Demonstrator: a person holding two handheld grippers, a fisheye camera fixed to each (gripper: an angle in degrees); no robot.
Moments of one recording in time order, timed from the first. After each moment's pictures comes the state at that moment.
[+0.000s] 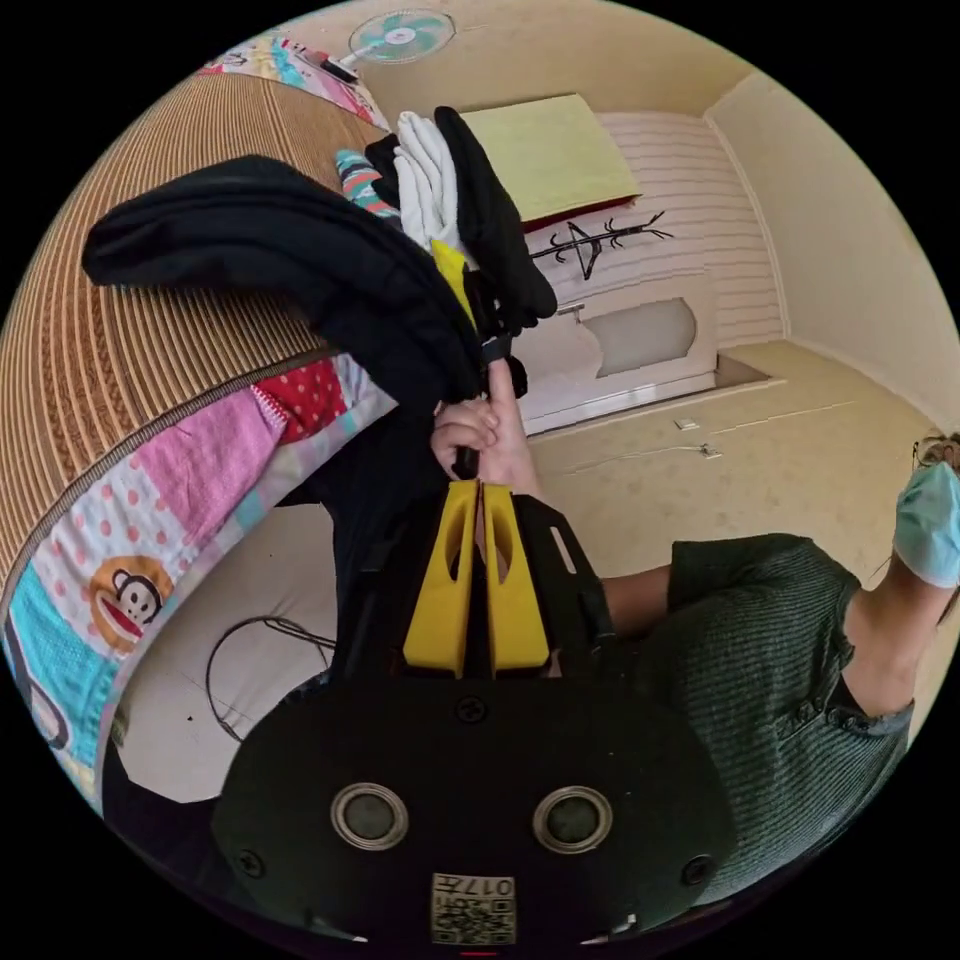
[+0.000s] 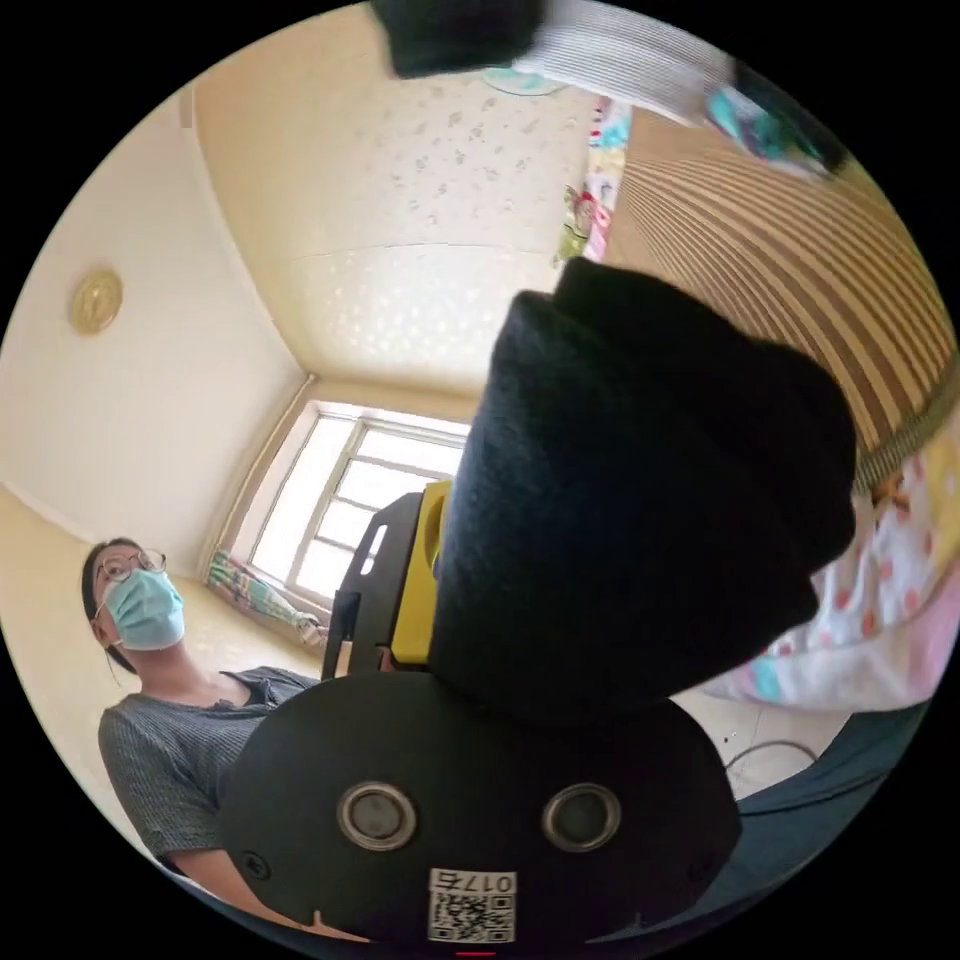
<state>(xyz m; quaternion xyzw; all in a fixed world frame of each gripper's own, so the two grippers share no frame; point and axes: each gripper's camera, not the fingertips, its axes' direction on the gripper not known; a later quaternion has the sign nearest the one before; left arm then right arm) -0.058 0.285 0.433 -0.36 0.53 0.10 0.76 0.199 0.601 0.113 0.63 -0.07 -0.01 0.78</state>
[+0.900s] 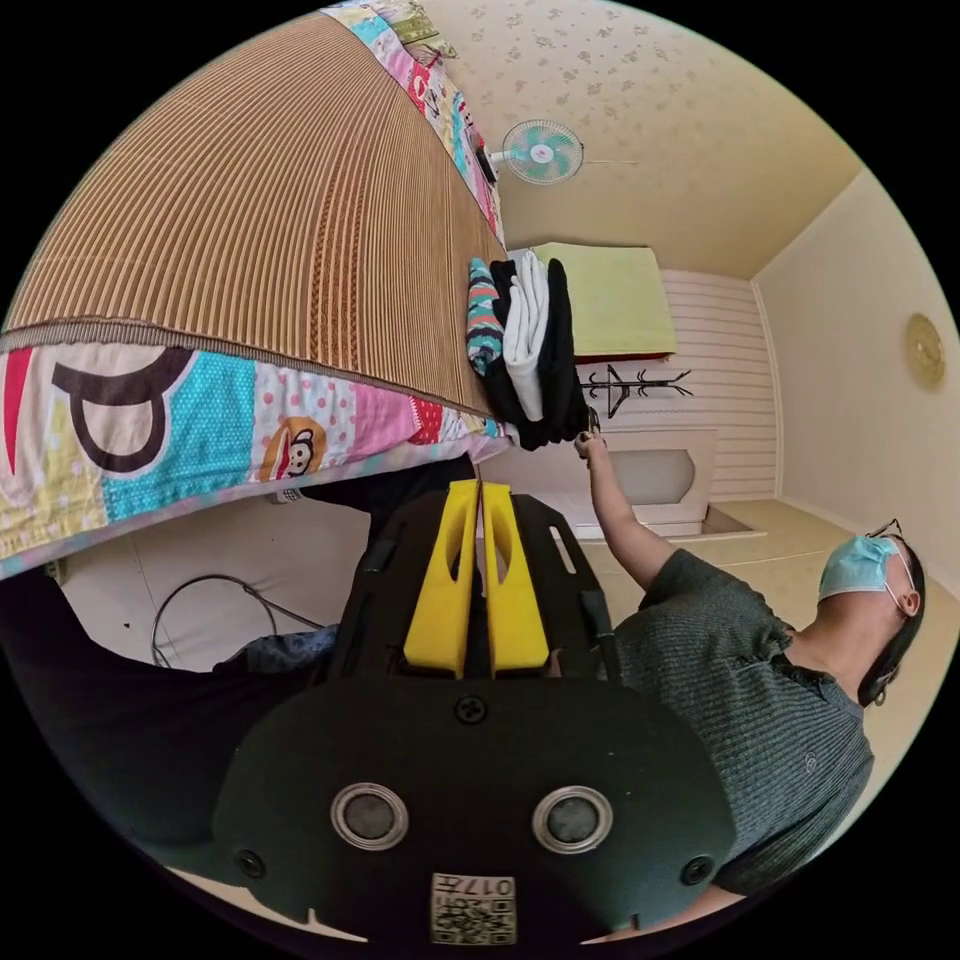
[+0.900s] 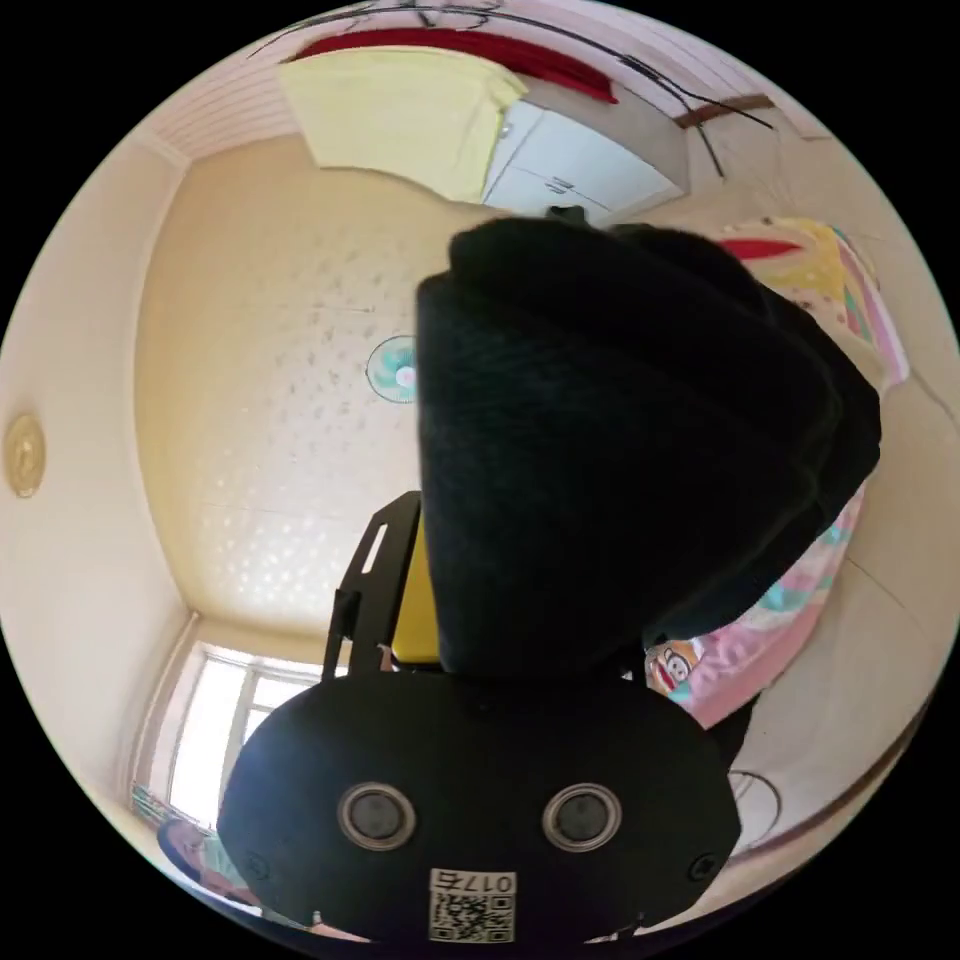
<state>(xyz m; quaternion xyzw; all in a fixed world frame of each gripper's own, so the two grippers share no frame) -0.212 0.213 0.393 -0.33 0.48 -0.13 0.80 0.166 0.963 -0.111 0.84 0.02 0.21 0.50</state>
